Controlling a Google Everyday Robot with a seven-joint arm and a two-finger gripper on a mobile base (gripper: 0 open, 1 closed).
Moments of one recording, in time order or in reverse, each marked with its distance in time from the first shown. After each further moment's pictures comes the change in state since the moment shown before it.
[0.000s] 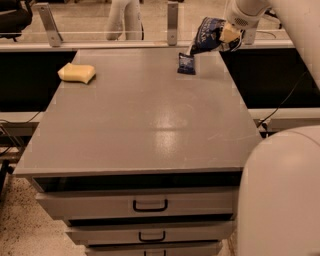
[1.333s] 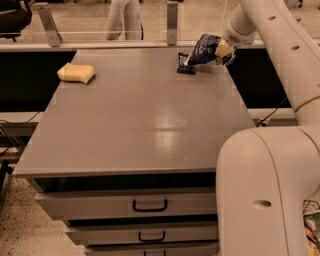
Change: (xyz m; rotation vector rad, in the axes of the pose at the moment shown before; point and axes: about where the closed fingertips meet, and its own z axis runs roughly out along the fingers) arm 0.021 0.006 0.081 -0.054 -0.022 0.094
